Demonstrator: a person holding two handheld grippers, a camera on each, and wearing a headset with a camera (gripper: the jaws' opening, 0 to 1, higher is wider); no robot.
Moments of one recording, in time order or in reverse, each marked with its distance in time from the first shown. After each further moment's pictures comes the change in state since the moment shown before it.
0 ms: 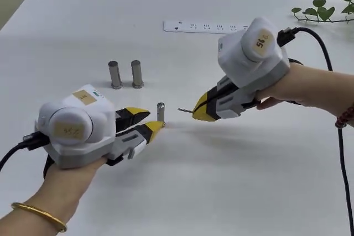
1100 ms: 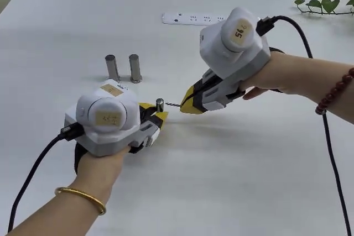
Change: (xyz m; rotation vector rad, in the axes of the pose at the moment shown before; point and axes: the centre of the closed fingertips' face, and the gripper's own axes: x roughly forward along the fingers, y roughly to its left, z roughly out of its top) left arm 0.035 0.008 -0.013 -0.050 0.050 0.082; right arm 0.020 -0.006 0.012 -0.037 0.015 0.037
